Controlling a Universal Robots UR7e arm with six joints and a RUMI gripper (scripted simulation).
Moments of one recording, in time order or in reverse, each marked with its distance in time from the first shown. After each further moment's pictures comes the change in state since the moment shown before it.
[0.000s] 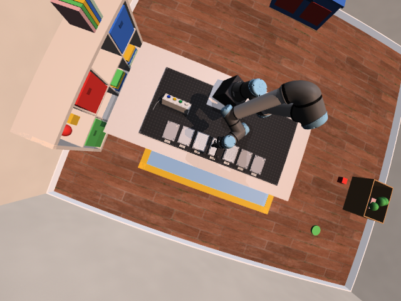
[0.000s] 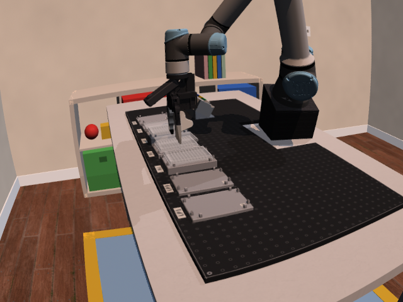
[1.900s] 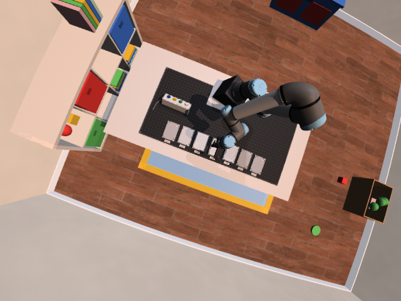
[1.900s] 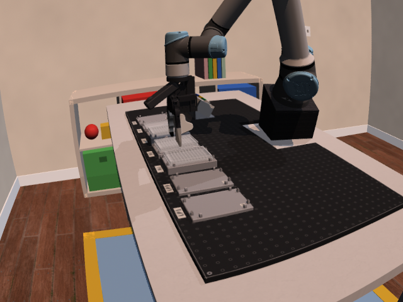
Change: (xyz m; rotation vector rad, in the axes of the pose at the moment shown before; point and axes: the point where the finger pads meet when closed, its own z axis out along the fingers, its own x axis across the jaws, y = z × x) arm 0.000 0.000 0.009 0.001 0.001 0.000
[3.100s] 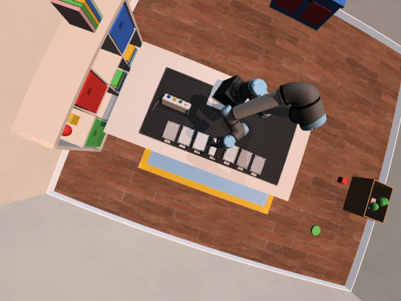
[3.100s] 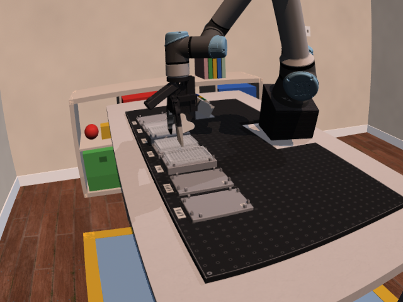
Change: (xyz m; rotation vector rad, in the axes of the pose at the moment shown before) arm 0.000 0.001 0.000 -0.001 0.000 0.000
